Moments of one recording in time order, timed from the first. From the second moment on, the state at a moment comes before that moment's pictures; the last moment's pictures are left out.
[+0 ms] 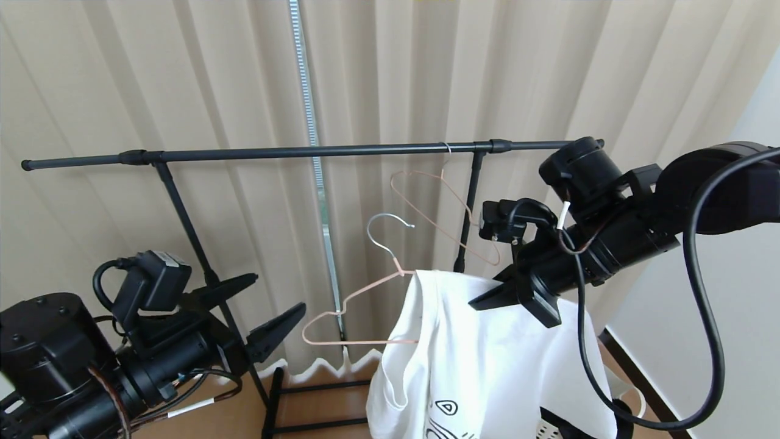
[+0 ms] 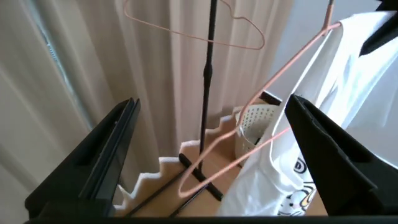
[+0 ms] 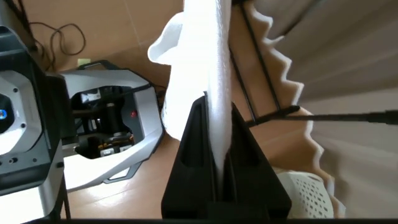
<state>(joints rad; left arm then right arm) -0.30 1.68 -0.13 -1.48 -0.32 0.02 0.46 1.86 -1.46 0.60 0.46 -0.65</state>
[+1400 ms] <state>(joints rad) -0.67 2.00 -0.50 -1.00 0.18 -0.20 0.56 1.66 -0.99 -0.07 0.29 -0.36</state>
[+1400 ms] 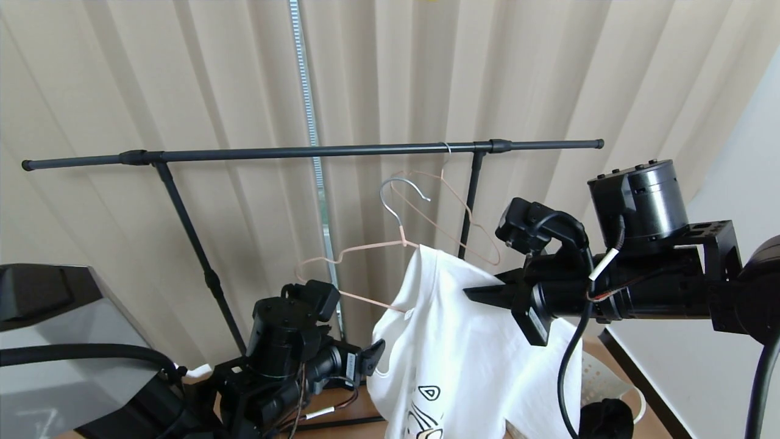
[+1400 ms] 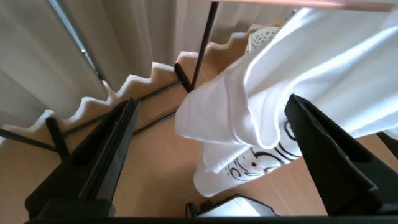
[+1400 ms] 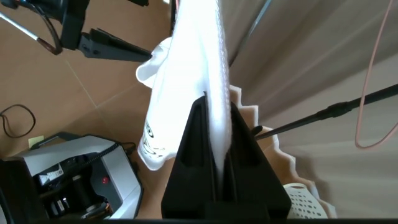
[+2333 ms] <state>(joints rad) -0.64 2.01 -0.48 -1.03 0.28 -0.19 0.54 1.64 -0.97 -0.08 0.30 -0.36</state>
